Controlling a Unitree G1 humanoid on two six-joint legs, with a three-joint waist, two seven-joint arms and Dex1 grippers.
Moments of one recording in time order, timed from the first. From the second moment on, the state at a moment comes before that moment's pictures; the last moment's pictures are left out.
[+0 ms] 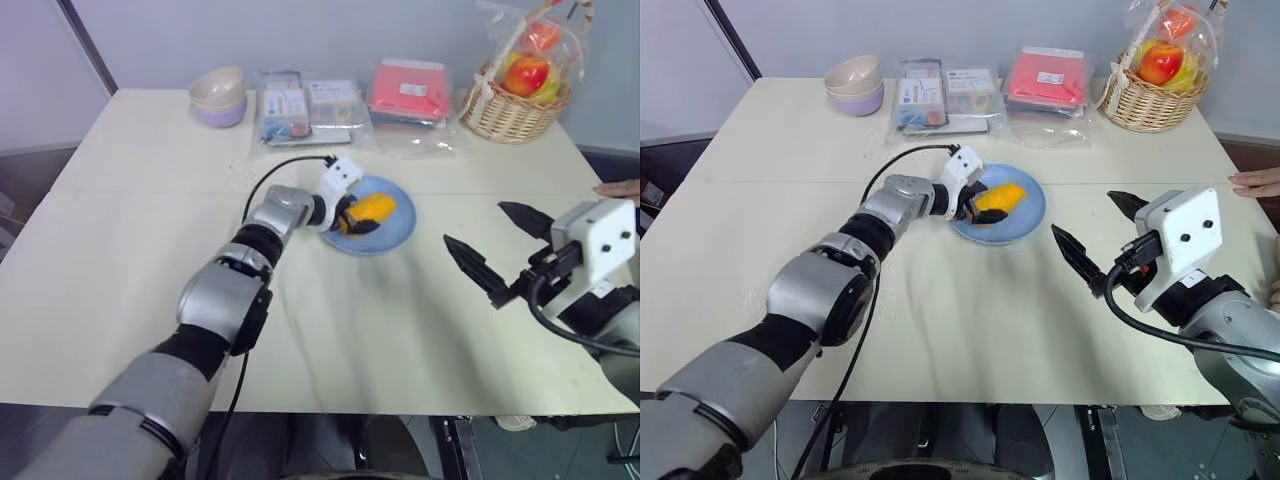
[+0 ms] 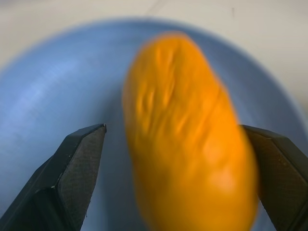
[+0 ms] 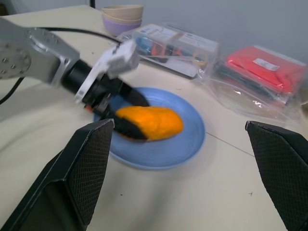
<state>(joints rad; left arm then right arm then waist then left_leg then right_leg) -1.31 0.05 -0.04 1.28 0.00 0.13 -0.86 0.08 -0.77 -0.56 -0.94 0.89 0.83 0.24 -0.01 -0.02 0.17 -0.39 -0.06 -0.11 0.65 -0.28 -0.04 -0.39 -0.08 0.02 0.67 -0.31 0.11</state>
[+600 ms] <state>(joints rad) -0.85 0.42 0.08 -0.12 -0.31 1.00 -0.79 0.02 -0.94 -0.47 -0.68 0.76 0.74 0.54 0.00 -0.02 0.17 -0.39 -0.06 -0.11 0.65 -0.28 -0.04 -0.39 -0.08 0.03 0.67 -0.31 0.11</state>
